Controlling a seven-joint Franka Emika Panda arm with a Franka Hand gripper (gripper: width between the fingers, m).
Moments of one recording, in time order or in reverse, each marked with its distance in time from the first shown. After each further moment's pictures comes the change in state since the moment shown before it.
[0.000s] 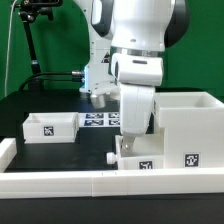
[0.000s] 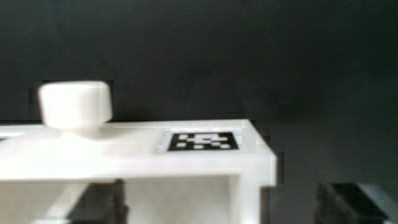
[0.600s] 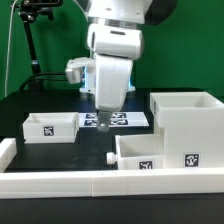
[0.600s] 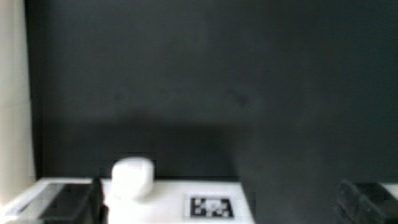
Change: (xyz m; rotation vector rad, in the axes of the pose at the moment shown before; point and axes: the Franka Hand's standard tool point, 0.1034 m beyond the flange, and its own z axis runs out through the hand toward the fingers) arm -0.052 0.004 -0.023 0.012 -0.021 -0.058
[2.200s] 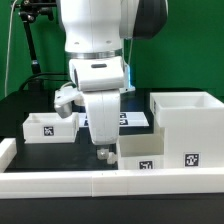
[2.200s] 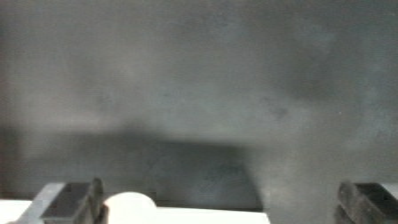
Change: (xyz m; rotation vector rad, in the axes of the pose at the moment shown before) arm 0.009 0.008 0.042 0.027 0.178 -0.084
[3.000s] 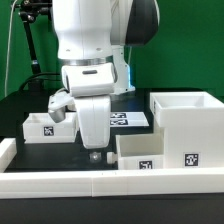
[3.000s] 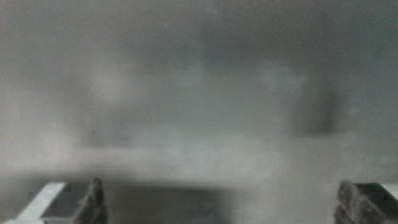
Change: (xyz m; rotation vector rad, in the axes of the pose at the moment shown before) arm -0.009 -0.013 0.011 -0.012 0.003 0.002
